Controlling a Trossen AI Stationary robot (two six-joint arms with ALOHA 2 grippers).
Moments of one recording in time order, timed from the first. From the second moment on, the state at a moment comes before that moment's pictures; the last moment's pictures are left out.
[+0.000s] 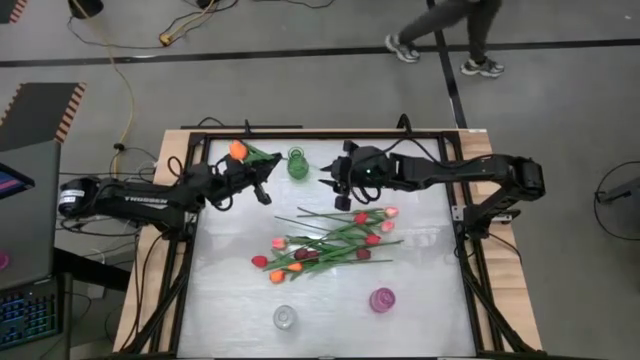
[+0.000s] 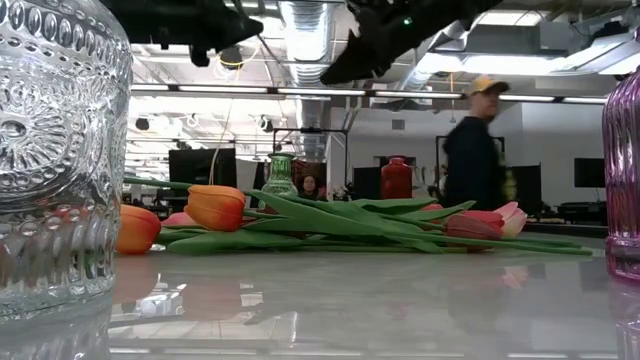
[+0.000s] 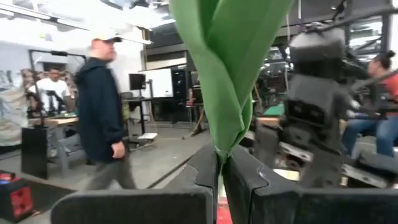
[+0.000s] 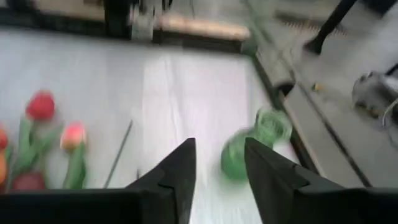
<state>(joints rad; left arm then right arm) 0.20 1.03 0.45 0.87 -0.27 0.12 -0.14 1.52 1.16 -0.11 0.14 -0.21</state>
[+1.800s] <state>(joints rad) 0.40 1.25 0.75 0.25 -0.30 0.07 -0.14 1.52 1.19 -0.26 0.14 -0.21</state>
